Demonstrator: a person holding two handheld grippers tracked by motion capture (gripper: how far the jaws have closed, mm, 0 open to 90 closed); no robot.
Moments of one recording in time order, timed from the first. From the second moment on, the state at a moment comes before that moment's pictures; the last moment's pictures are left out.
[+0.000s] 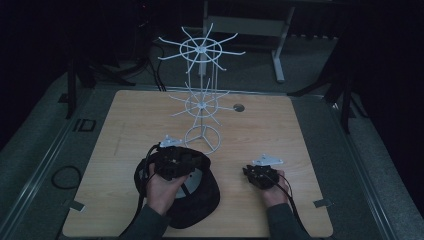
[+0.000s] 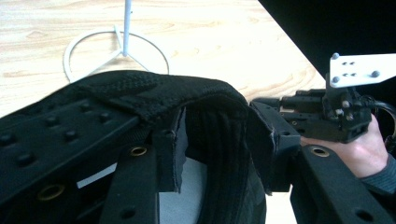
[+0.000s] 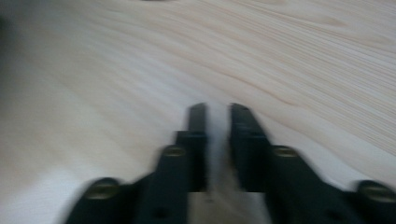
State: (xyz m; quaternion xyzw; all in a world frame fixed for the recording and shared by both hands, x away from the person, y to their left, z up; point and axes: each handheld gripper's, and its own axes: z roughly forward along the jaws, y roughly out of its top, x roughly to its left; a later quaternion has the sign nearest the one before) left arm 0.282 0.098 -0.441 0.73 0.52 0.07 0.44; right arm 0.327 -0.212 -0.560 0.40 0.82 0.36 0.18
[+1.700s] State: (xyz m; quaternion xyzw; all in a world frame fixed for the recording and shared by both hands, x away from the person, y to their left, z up) left arm 0.279 0.099 -0.440 0.72 0.53 0.09 0.44; right arm 0.264 -0.138 -0.516 0.20 0.88 0.42 0.07
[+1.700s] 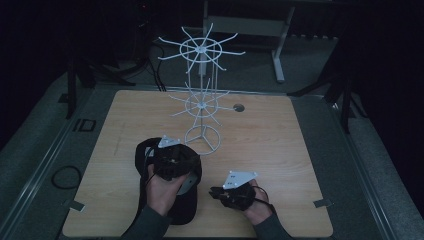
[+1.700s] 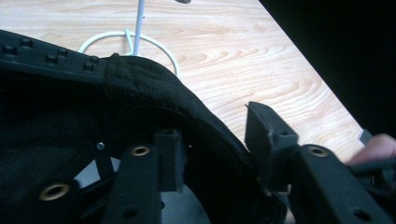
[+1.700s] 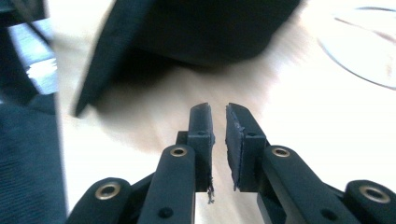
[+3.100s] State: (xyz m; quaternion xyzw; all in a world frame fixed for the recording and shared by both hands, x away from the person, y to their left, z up) left arm 0.272 0.084 -0.386 0.82 0.29 0.03 0.50; right arm 0.310 -0.227 -0.540 0.40 0.81 0.40 0.17
